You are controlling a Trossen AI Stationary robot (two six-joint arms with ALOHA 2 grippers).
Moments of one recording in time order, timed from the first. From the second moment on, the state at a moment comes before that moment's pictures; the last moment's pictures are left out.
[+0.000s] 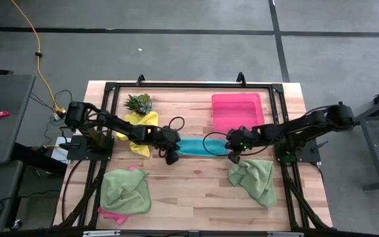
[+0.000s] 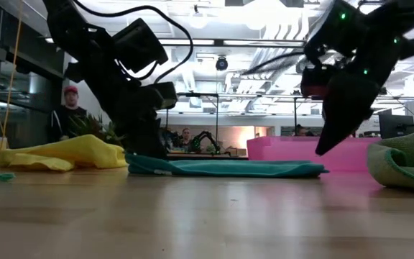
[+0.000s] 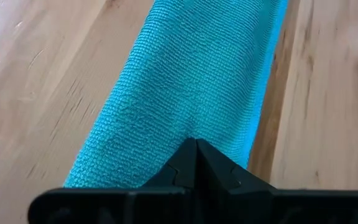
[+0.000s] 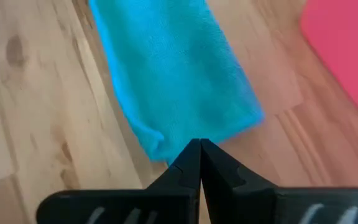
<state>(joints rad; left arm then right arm) 0.12 1.70 0.69 0.09 -0.04 -0.34 0.05 1.30 0.54 -0.26 0.10 0.48</state>
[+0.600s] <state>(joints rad) 0.12 1.58 0.69 0.14 0.10 -0.26 0.05 0.90 0.45 -0.47 0.13 0.79</state>
